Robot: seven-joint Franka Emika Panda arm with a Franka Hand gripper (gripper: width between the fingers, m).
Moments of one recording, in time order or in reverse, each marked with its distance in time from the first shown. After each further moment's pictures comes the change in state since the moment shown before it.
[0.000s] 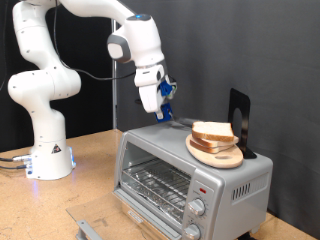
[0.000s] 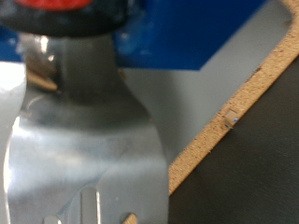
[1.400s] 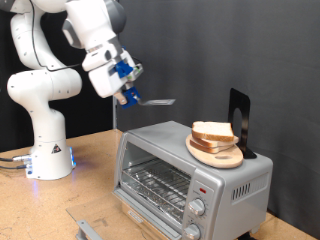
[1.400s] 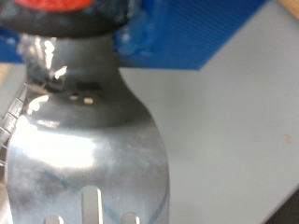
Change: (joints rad) arm -0.127 -0.253 -0.288 -0.116 -0.010 -0.093 -0.265
